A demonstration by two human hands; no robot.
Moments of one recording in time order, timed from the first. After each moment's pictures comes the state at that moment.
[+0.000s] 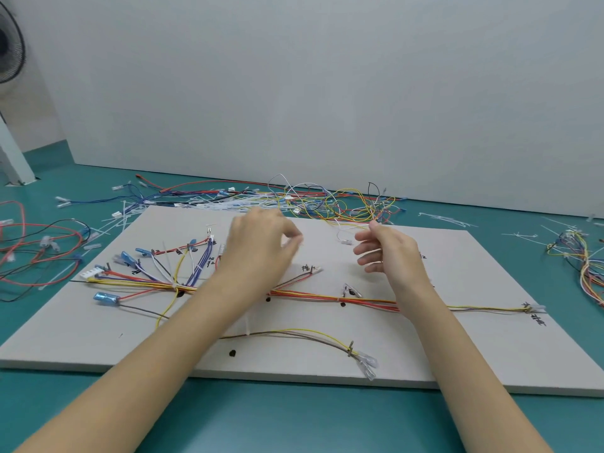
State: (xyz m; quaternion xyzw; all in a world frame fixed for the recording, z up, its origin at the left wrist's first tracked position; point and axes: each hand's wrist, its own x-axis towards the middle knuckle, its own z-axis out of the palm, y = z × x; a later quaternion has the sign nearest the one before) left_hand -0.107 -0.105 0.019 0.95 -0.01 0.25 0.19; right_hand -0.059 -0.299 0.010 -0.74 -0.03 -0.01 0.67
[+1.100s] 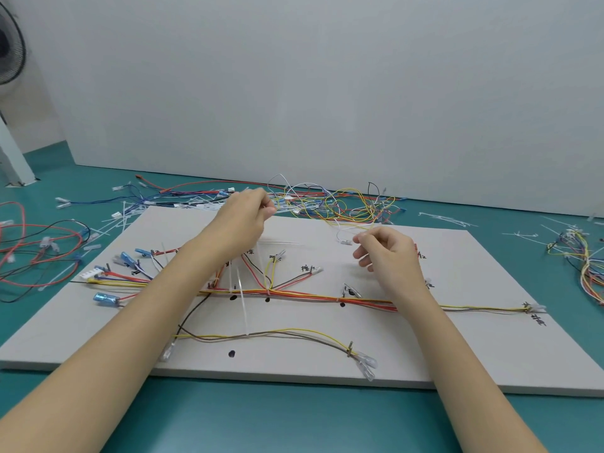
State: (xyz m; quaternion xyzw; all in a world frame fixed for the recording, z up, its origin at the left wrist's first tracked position) left_hand -0.058 -0.060 0.026 0.95 -0.01 0.18 0.26; right_hand -0.059 -0.296 0.002 -0.78 -0.07 -0.07 0.62
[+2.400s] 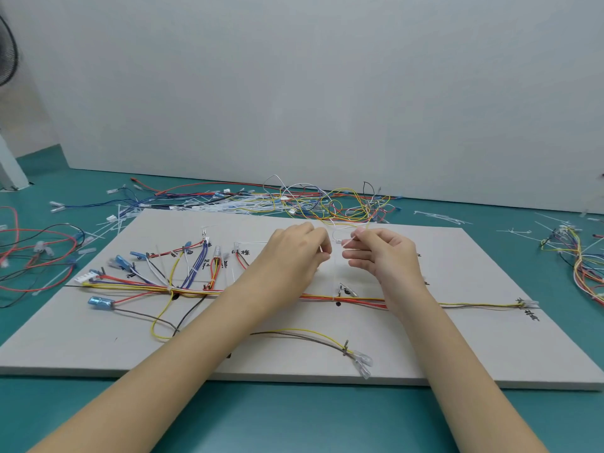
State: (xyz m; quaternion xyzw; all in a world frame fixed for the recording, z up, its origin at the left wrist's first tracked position) left_hand -0.102 -0.137 0.013 0.95 -0.16 0.18 0.18; right_hand -0.066 -0.295 0.008 -0.66 -0.01 -0.01 0.75
